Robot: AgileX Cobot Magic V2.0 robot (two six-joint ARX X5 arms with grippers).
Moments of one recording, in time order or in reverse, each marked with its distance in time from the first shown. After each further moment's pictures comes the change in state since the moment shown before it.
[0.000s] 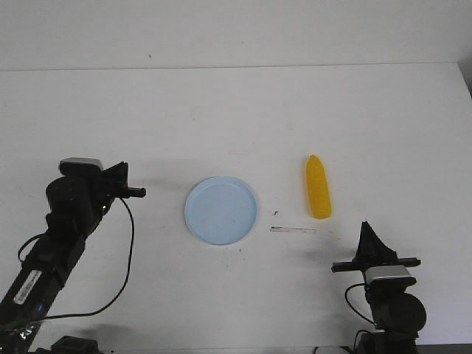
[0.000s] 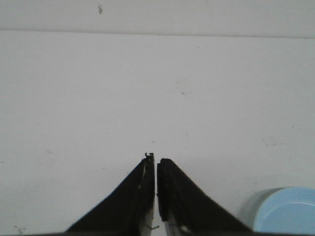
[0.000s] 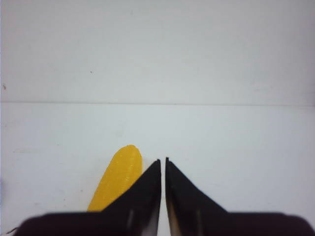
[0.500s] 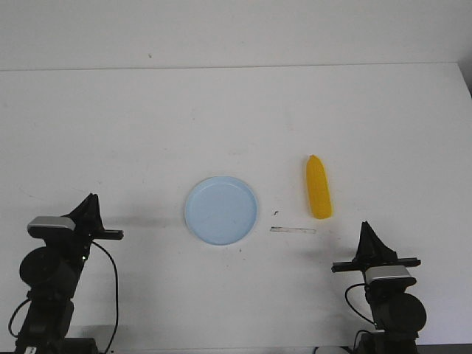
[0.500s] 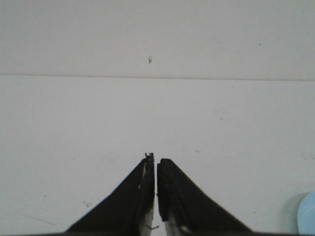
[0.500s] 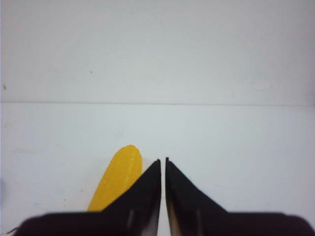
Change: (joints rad) left arm 0.124 -0.482 -0.431 0.193 -0.016 0.046; right arm 0.000 0.000 0.000 0.000 0.000 0.000
